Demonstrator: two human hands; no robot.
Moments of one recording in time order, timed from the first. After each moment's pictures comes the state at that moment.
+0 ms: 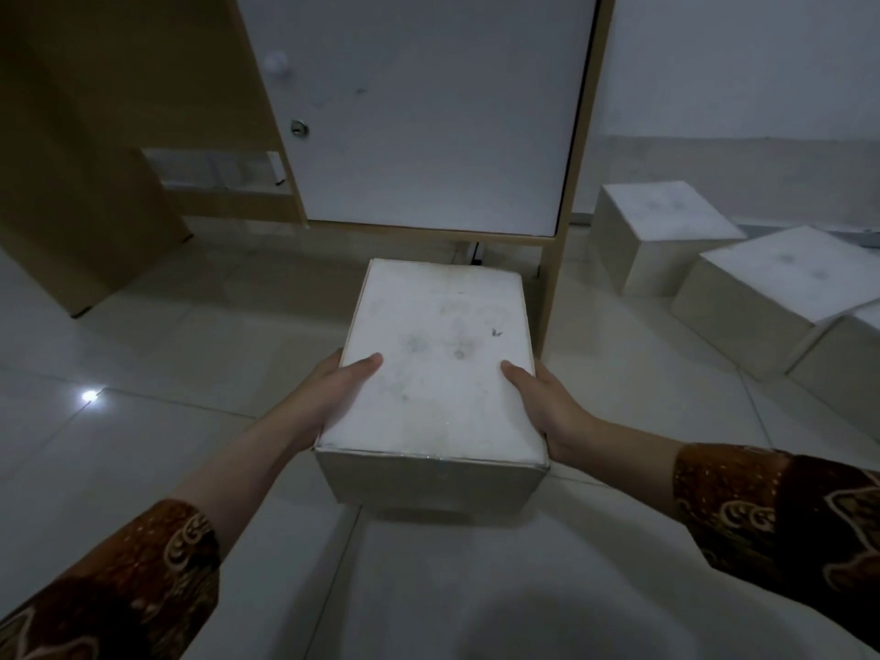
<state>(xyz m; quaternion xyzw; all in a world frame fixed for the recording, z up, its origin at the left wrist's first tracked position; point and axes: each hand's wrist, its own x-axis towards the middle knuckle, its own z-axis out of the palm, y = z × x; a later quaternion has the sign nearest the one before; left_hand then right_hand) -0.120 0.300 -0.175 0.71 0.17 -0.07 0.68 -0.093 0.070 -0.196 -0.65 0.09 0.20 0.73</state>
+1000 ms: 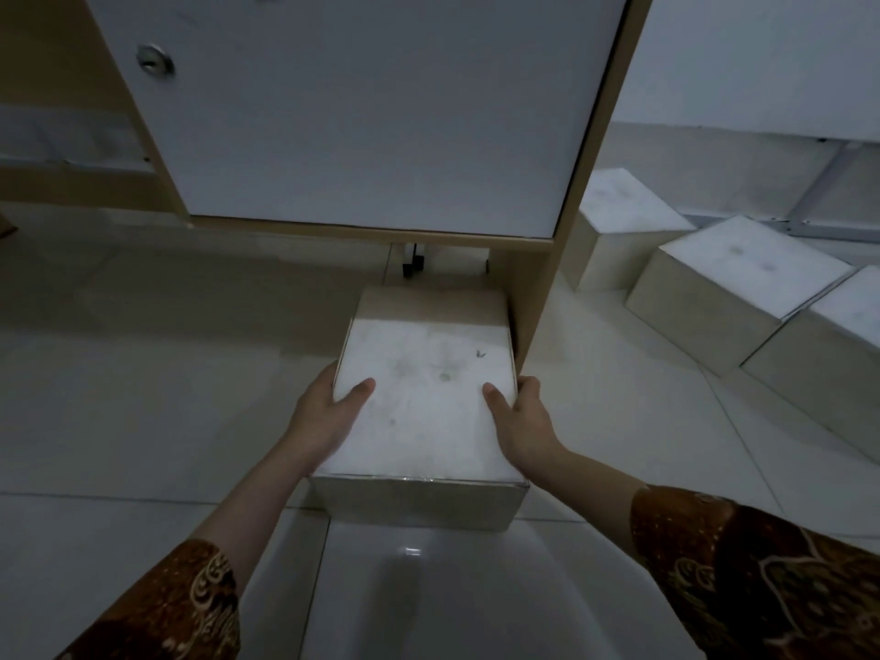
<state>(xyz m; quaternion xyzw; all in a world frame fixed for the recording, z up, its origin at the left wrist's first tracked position) 0.007 0.310 -0.281 0.81 0.12 -0.04 0.57 -0.010 0.086 -0.274 -0.81 0.16 0.06 0.56</state>
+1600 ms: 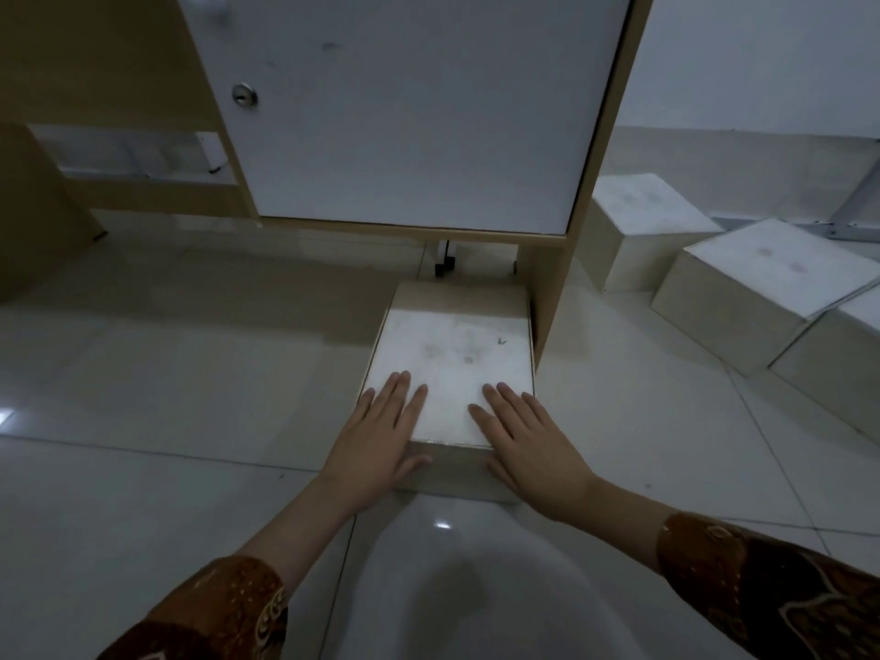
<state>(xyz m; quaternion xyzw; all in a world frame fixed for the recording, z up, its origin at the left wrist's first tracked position) -0.062 0.301 -0.287 0.98 -0.18 0.02 -0.04 -0.068 0.073 -0.280 -0.97 -0.26 0.00 -0.03</state>
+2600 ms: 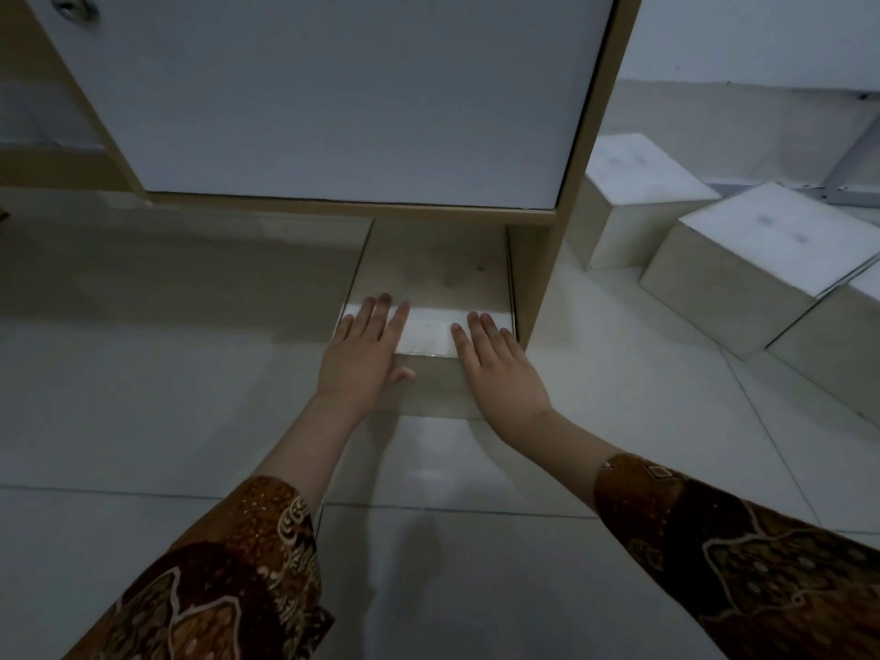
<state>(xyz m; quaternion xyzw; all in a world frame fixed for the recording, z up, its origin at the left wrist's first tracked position) 0.068 0.268 -0.291 0.99 -0.13 0.03 0.02 0.036 0.081 -0.296 -0.98 -0.20 -0.05 -0.02</state>
